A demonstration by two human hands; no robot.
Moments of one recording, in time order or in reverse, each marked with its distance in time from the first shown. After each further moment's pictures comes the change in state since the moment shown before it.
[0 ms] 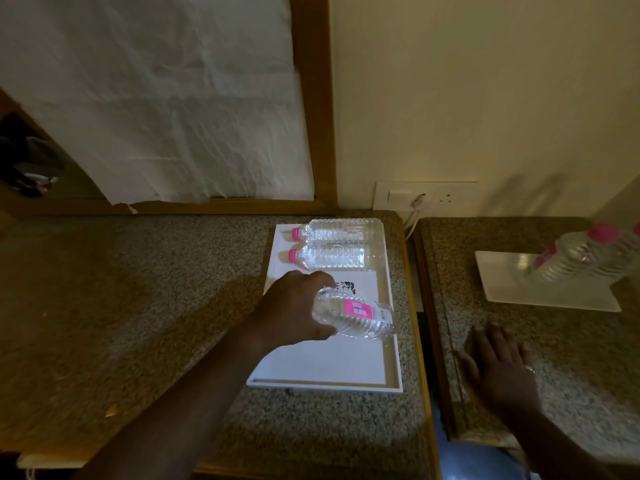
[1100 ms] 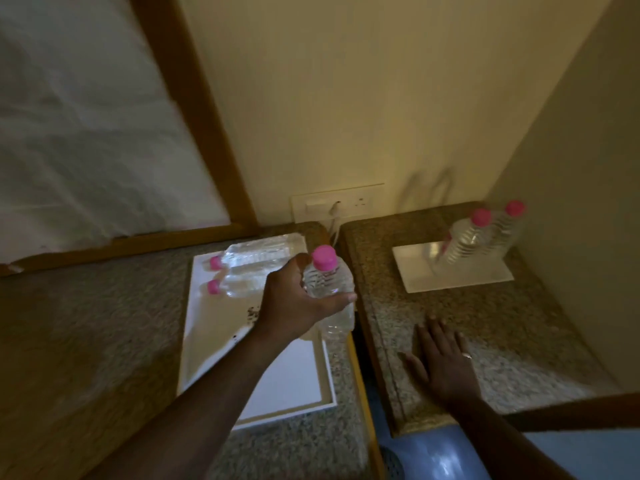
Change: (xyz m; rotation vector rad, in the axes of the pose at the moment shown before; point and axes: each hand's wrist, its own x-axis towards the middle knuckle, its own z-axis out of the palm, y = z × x) left_hand 0.069 0.109 0.034 -0.588 0.204 -0.048; right_hand -0.011 0.030 0.006 0.044 -0.014 0.052
